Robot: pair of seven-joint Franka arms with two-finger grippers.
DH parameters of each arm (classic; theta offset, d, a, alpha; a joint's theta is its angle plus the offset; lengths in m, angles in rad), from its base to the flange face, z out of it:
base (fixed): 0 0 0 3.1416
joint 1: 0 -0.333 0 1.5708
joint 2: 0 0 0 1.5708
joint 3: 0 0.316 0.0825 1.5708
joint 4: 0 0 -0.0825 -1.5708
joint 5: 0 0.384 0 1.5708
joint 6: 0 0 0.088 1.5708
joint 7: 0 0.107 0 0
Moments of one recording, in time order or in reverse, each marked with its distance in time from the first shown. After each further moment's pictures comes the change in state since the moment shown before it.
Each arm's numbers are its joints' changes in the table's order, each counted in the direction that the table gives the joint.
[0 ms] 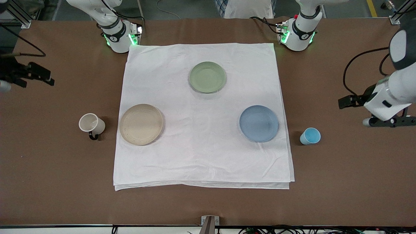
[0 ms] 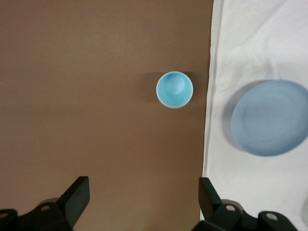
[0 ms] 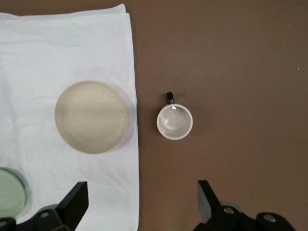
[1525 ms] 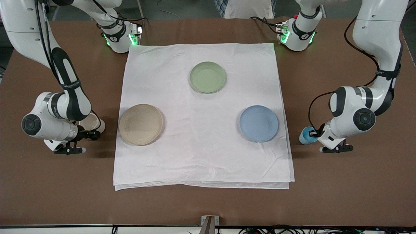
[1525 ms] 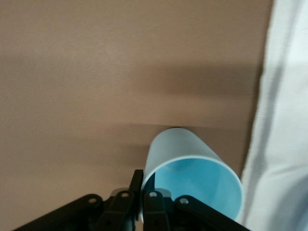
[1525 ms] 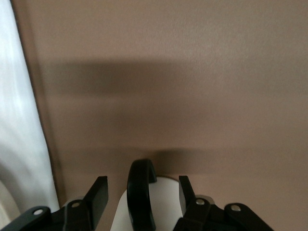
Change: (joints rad) left arm -0.035 0.248 -0.029 -0.325 0.000 0.650 -0.068; right arm 0.031 0.496 -0.009 -0.265 0.000 0.643 -0.056
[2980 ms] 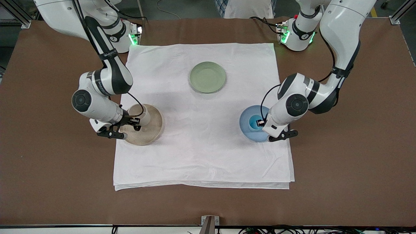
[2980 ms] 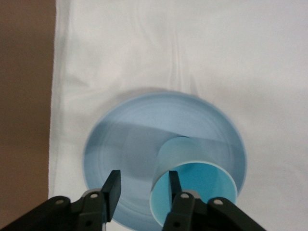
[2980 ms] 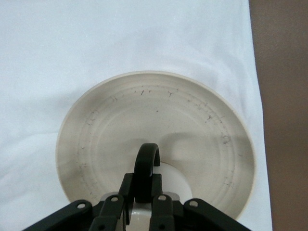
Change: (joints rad) left arm 0.058 -0.011 -0.315 0.060 0.056 -0.088 -0.562; right arm -0.272 -0.184 0.088 -0.201 0.146 0.115 0.417
